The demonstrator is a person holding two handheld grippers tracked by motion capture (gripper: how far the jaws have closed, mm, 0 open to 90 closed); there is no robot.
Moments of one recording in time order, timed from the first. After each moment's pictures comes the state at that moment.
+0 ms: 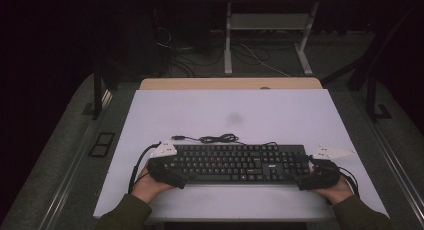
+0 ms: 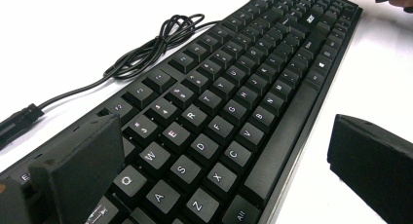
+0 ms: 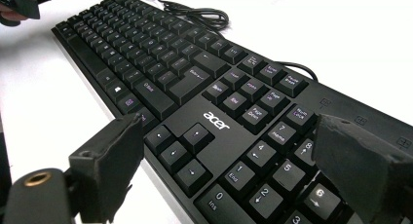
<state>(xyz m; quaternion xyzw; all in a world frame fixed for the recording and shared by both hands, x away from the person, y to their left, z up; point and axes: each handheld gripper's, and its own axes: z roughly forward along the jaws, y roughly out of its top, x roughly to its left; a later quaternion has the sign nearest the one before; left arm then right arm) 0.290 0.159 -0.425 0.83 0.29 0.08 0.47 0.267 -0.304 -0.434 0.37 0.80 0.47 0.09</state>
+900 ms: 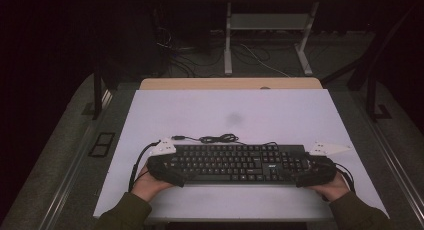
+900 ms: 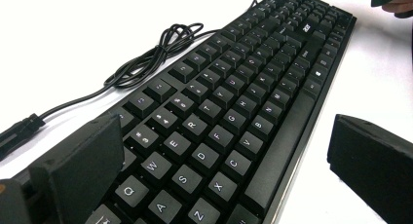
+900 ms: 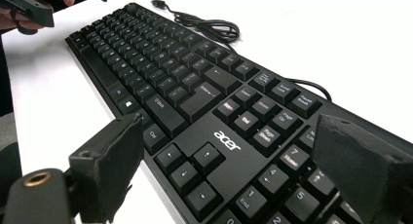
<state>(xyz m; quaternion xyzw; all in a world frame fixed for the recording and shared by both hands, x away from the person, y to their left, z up) 0.294 0.160 -0.423 0.83 0.28 0.07 0.48 0.274 -0.295 -0.427 0.35 0.80 0.48 0.08</state>
